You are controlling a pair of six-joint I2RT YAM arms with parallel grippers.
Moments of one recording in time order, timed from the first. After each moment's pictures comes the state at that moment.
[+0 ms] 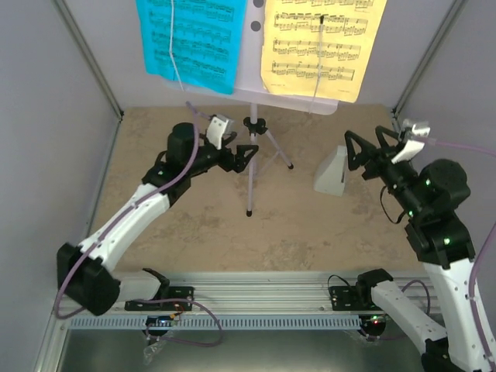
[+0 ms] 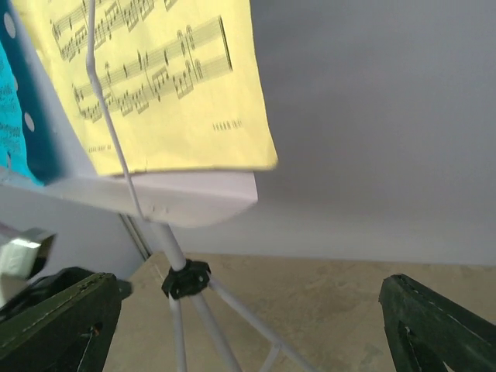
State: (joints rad) left arm -0.50 1.31 1.10 -0.08 0.40 -0.14; right arm 0.29 0.71 1.15 -0.39 -0.13 0.31
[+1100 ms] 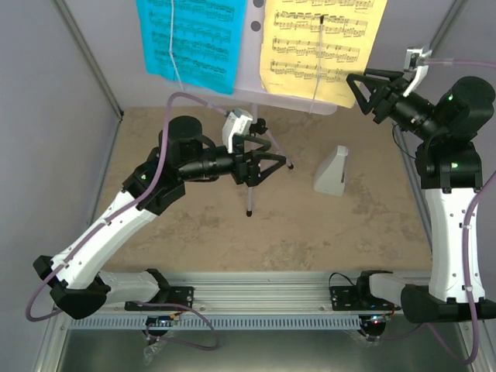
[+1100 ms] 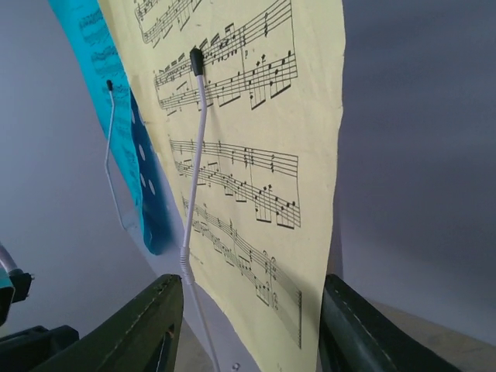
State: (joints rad) left arm -0.78 1.21 1.46 -0.39 0.50 -0.41; right arm 0.04 1.20 1.70 -0.36 -0.75 0.41
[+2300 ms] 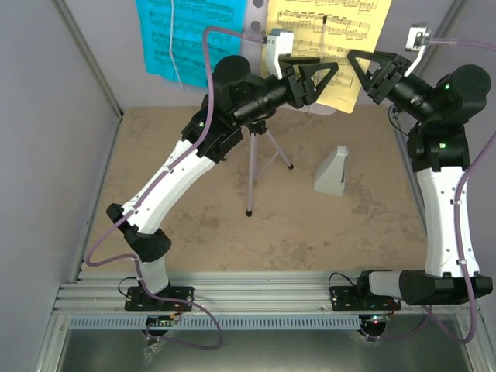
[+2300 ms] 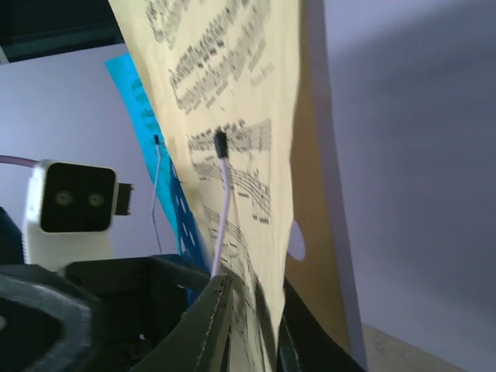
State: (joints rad) left arm -0.84 1.79 2.23 -0.20 0.27 -0.55; right arm 0.03 1.31 1.71 -0.04 -0.84 0.66
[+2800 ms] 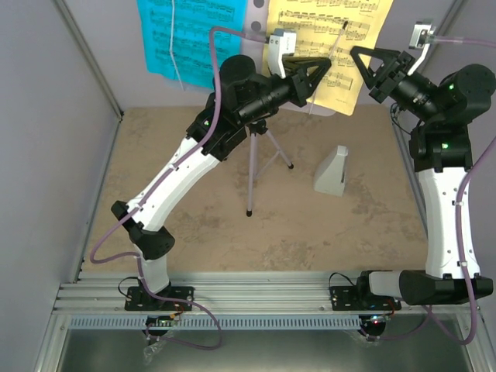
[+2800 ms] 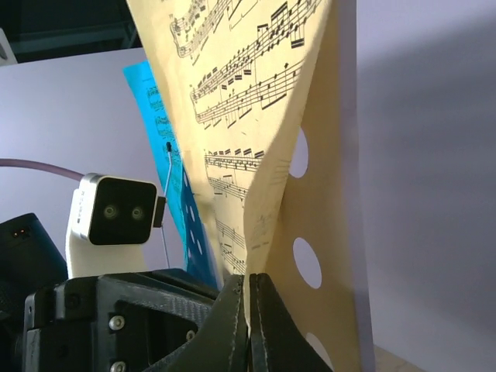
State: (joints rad) left arm -0.84 1.84 2.26 -0.20 0.23 -0.52; right arm 0.03 1.31 1.75 -0.02 -0.85 0.65
